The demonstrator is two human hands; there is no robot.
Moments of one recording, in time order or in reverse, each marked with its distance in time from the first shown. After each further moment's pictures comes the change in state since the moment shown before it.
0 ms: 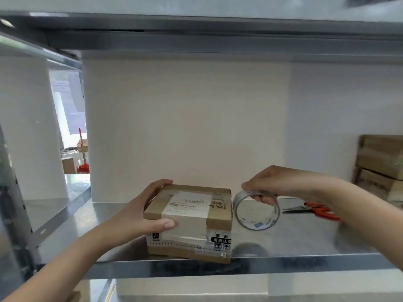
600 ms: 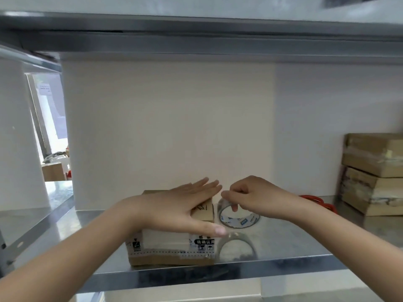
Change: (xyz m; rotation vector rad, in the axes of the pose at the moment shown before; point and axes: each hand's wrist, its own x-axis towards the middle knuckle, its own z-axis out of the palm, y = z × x) left_hand 0.057 0.089 0.042 0.780 -0.569 0.083; right_hand 0.008 0.008 0.033 -0.107 0.208 -0.161
